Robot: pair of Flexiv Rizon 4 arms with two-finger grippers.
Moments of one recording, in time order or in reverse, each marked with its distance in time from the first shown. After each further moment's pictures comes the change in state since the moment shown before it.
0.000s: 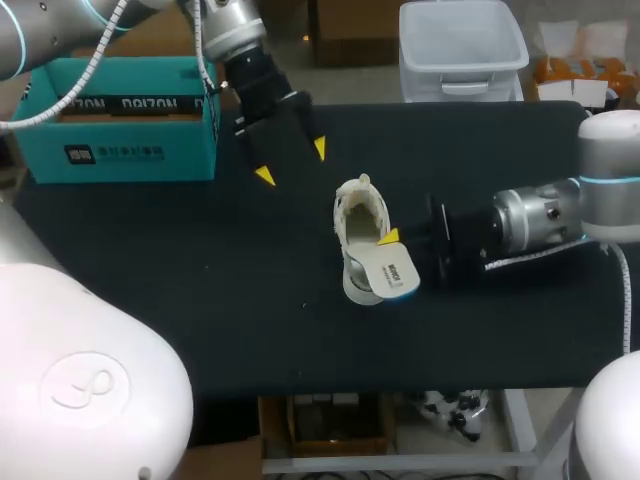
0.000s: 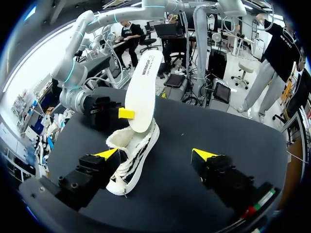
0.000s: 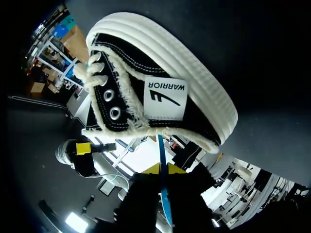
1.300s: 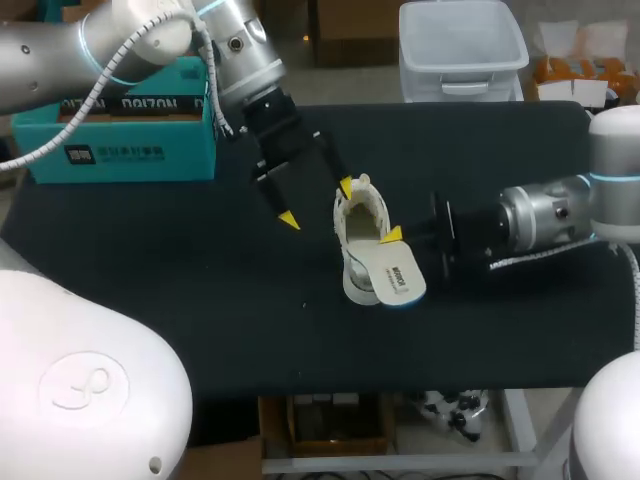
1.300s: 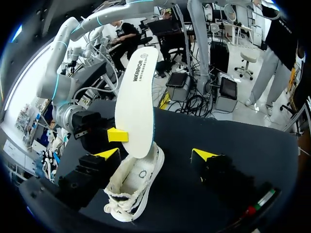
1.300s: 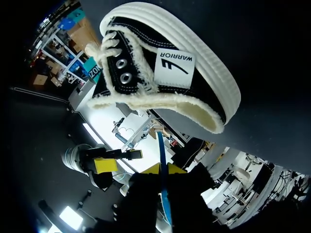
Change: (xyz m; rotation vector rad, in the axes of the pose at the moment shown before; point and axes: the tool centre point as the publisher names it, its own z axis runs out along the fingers) left arm 0.005 -0.062 0.064 -0.017 -0.052 0.094; right arm 0.003 -0.029 0.000 0.007 0.006 -0.050
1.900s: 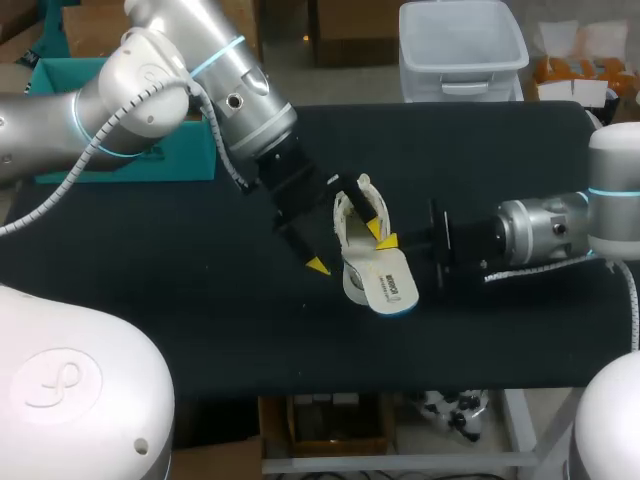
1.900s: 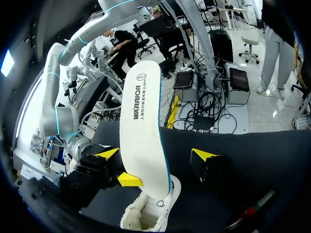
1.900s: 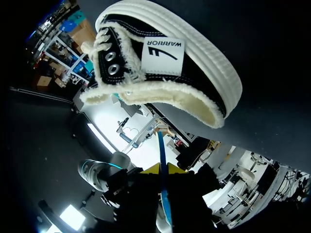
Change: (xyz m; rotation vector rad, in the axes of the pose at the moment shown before) left arm -0.002 -0.075 0.050 -0.003 -0.132 0.177; right arm -0.007 -0.007 0.010 0.000 0.050 0.004
